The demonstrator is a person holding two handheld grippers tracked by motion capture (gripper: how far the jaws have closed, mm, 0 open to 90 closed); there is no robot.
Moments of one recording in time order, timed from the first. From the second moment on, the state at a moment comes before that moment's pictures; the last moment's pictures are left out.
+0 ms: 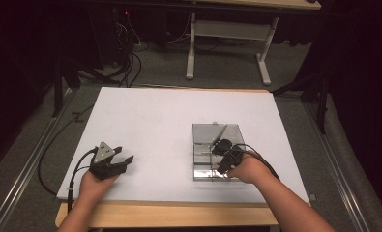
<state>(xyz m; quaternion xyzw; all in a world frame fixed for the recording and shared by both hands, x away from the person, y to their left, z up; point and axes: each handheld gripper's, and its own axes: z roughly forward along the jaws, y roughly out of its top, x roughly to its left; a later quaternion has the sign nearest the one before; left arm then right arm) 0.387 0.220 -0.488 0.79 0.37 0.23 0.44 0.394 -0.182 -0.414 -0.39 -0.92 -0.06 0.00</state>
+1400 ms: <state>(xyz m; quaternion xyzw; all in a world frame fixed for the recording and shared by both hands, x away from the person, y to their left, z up) 0.386 0.221 -0.488 0.79 0.37 0.23 0.44 0.396 -0.179 -0.432 -0.39 -0.92 -0.04 0.01</state>
